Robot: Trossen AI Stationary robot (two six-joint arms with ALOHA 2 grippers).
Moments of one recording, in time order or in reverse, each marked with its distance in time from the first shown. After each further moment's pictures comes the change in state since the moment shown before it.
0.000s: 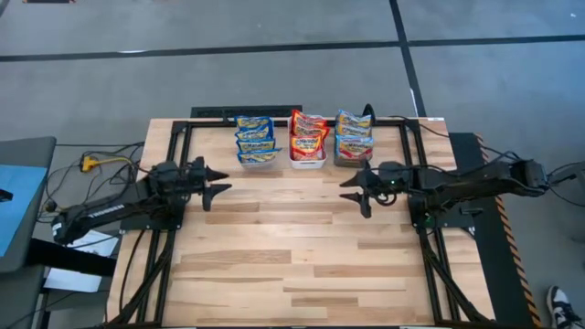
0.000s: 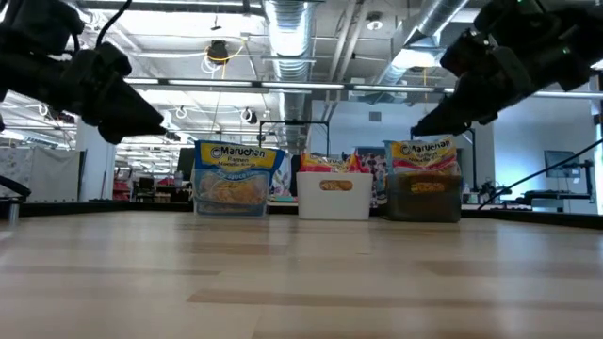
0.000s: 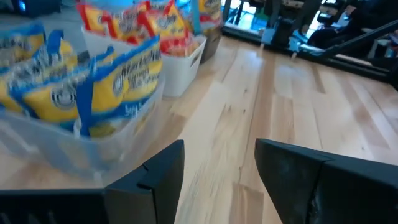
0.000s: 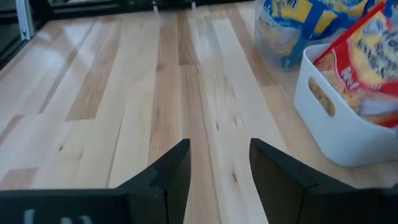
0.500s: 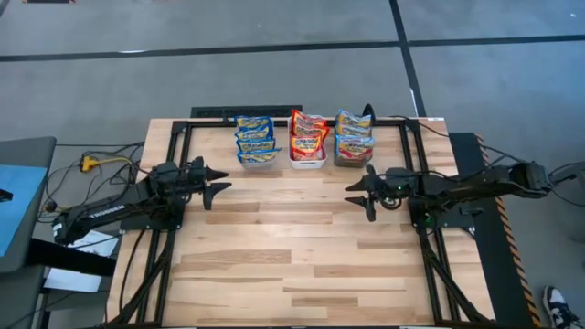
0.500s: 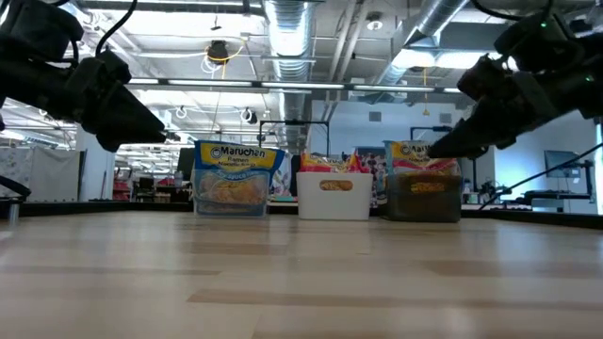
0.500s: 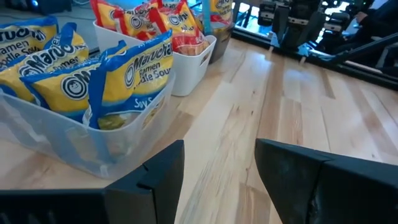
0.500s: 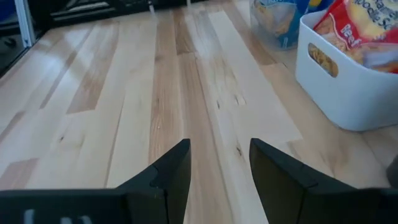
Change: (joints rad) left arm 0.000 -0.020 -0.038 0.021 -0.031 -0.035; right arm -0.002 -0.031 -0.182 0.194 0.001 0.080
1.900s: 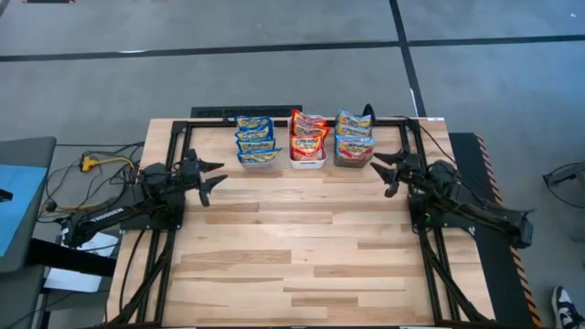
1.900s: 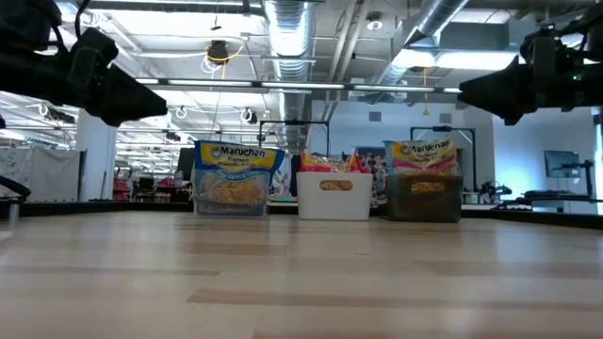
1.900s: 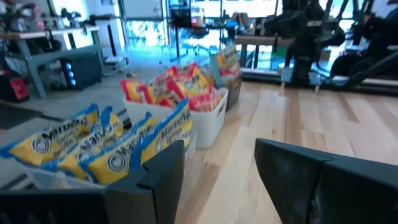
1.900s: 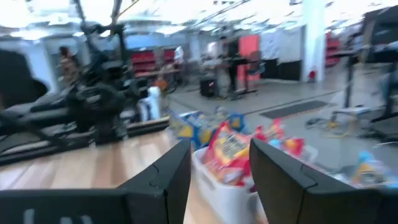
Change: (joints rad) left arm 0.000 -0.150 -0.002 0.036 -0.079 0.199; right arm -0.308 -0.903 -0.145 -0.259 0.016 -0.014
